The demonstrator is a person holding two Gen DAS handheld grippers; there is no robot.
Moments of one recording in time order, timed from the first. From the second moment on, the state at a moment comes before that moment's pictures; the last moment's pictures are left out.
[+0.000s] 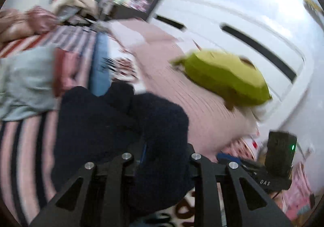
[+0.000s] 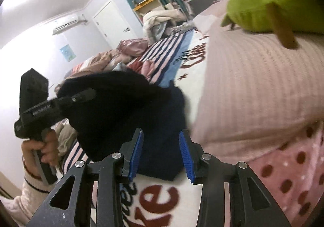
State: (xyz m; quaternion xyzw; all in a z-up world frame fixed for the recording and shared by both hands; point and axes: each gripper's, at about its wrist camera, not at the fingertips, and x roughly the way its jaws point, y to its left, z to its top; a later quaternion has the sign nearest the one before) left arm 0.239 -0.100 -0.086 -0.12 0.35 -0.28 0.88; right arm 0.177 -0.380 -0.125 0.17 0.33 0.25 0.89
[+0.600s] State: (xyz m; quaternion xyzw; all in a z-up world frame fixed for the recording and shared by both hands) left arm 0.182 -0.091 -0.077 -0.13 0.35 -0.39 0.84; right arm 0.182 -0.382 -0.131 0.22 0.34 0.29 0.87
